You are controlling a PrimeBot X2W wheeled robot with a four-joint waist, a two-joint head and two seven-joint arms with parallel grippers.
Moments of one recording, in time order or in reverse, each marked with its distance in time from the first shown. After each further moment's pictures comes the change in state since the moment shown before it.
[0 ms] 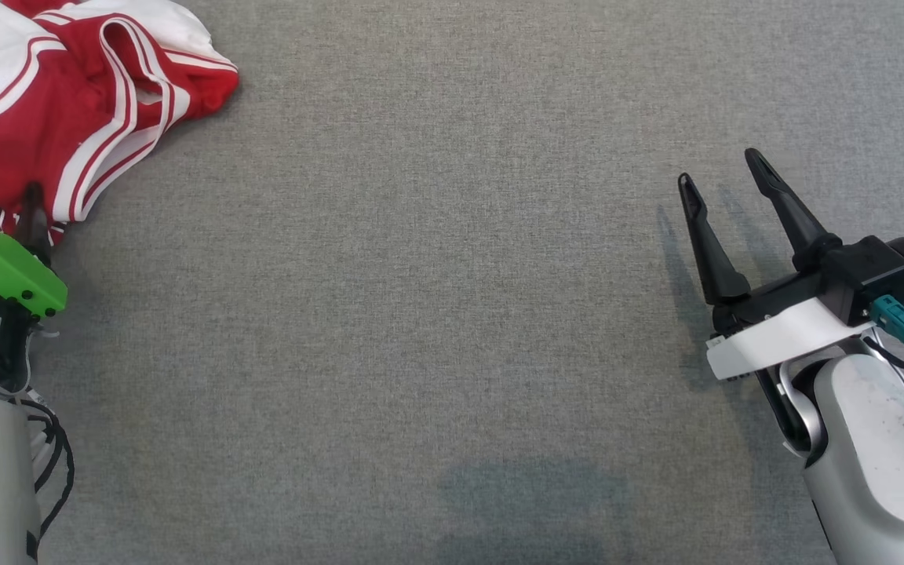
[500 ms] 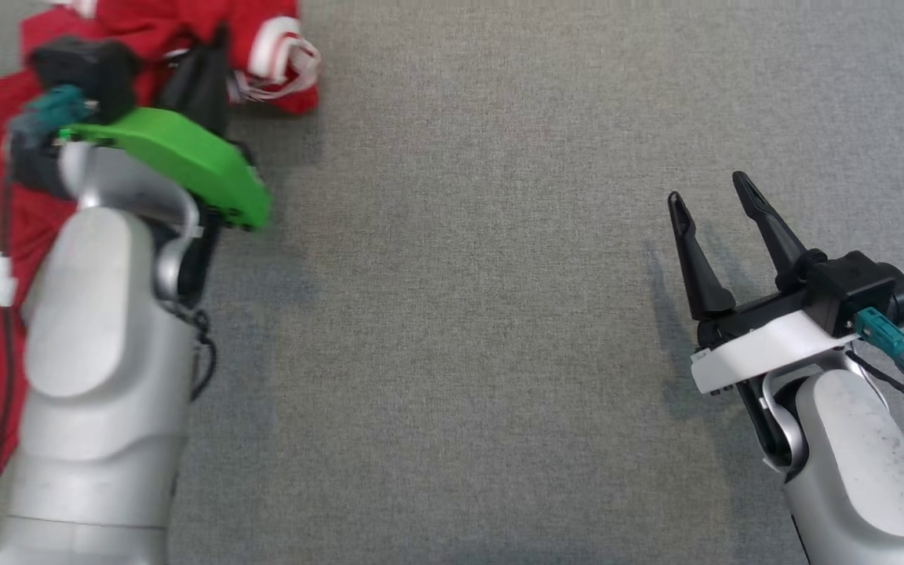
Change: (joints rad) left arm -0.136 -0.120 -0.279 -0.175 0.124 -0.060 -0.152; right arm 0.021 0.040 -0.021 0.034 0.014 -0.001 -0.003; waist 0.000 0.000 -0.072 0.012
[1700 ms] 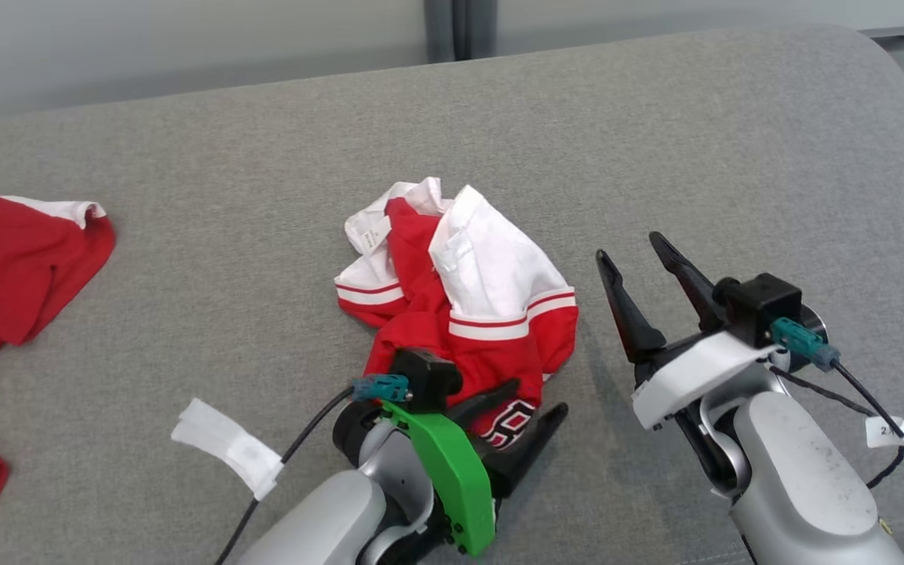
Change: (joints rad) left arm 0.389 -0.038 -0.727 -0.204 -0.456 -0.004 0.098; right arm 0.002 0.057 0.115 0.138 0.091 0.011 0.024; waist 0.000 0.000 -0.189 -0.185
